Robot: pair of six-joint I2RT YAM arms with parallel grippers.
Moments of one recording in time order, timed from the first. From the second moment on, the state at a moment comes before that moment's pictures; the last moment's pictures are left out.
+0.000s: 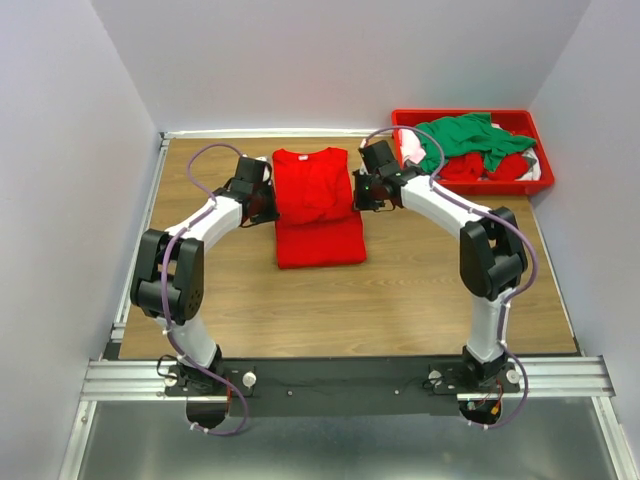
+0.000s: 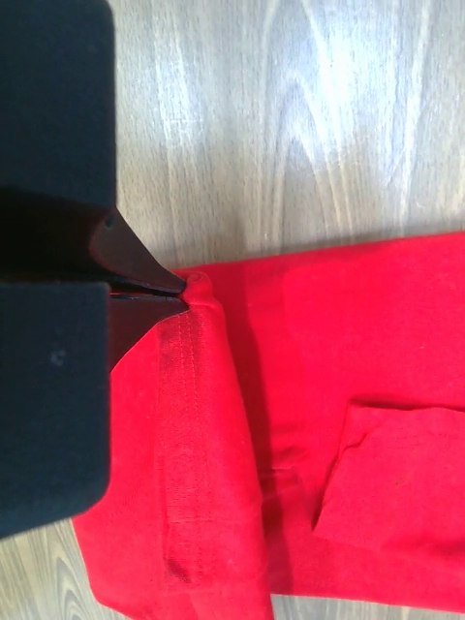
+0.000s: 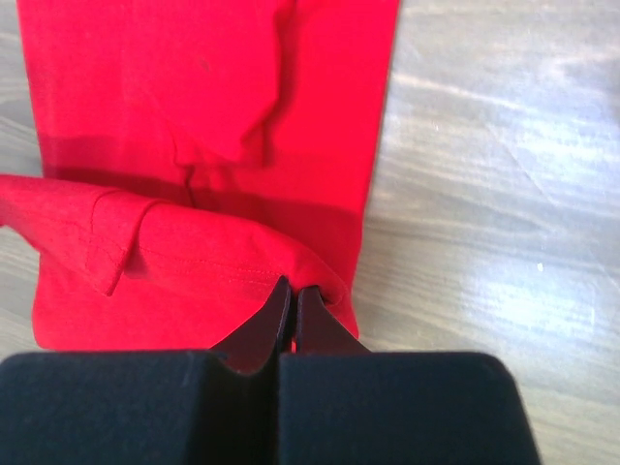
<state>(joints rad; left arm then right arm) -0.26 1.73 1.17 -0.32 0.09 -0.41 0.51 1.97 1.55 -0.48 -0.04 0.39</state>
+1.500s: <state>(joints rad) -0.48 1.63 0.88 -0.07 0.16 -0.58 0.61 2.03 1.48 -0.35 -0.17 0.44</state>
